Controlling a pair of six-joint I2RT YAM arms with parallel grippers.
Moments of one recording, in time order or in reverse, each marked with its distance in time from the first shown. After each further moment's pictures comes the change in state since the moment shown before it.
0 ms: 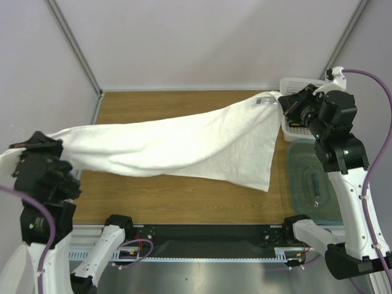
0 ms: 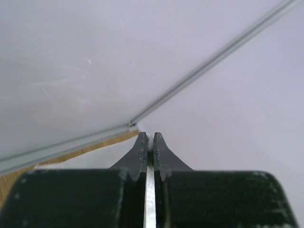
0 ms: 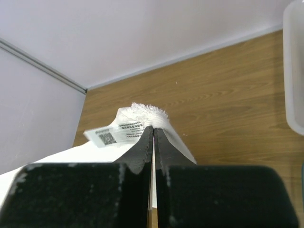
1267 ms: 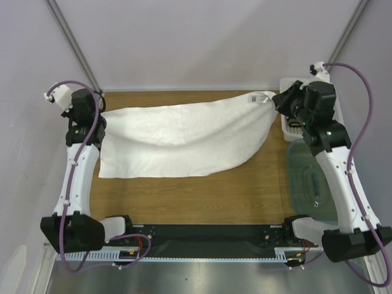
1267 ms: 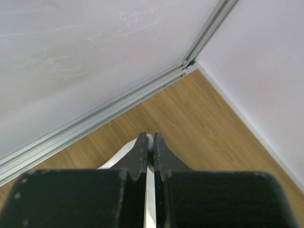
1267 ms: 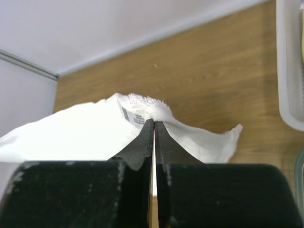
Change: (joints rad) left arm 0.219 0.599 -0.128 0.277 0.271 0.161; right arm -0.006 0.174 -0.037 0.064 0.031 -0.029
